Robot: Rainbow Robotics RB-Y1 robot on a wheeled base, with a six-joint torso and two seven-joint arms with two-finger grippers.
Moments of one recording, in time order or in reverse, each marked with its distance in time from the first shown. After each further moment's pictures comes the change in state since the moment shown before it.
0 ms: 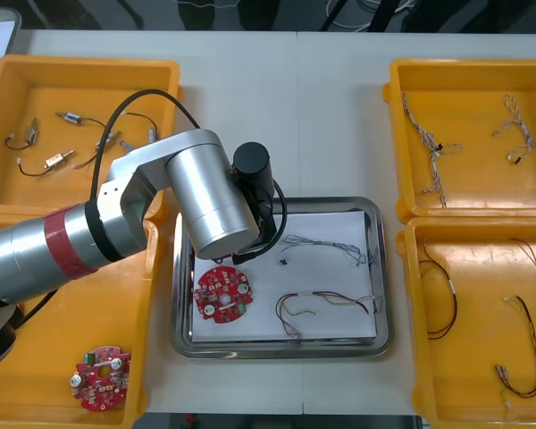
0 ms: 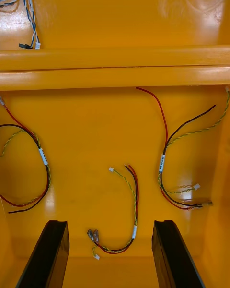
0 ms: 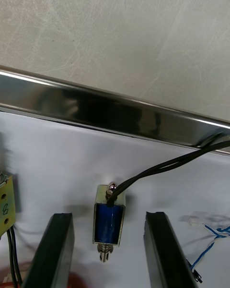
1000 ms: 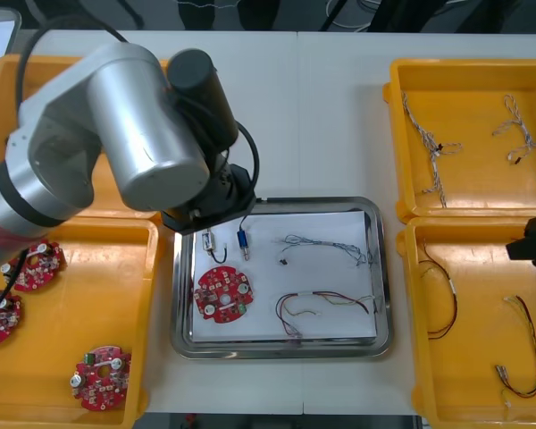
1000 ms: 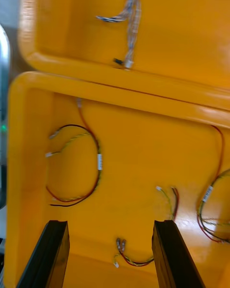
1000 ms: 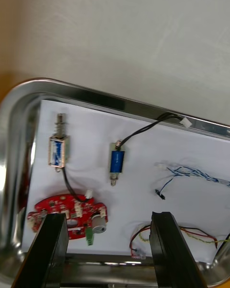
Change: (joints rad) right arm -0.090 -0.034 0.139 -0.070 -0.103 0.000 0.000; left arm 0.000 0.108 0.269 -0.266 0.189 0.266 -0.022
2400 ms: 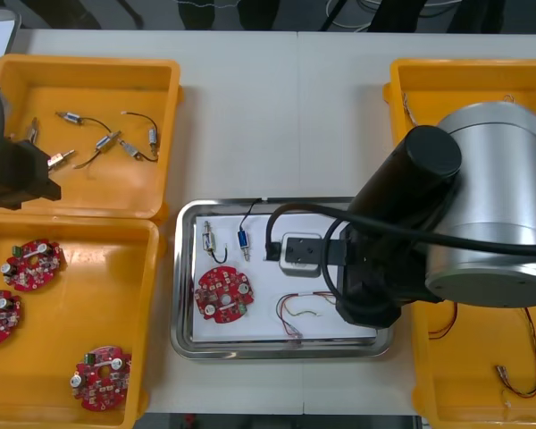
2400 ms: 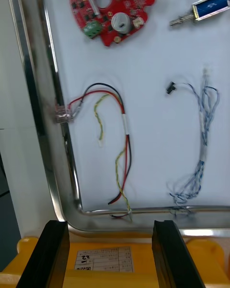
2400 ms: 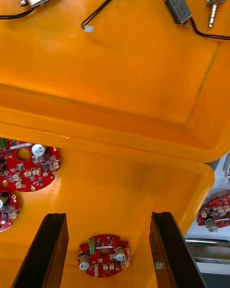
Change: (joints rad) right arm -0.594 0.033 1.018 -0.036 0.015 -0.091 0.308; left arm 0.458 0.245 0.789 -0.100 0.160 0.176 -0.697
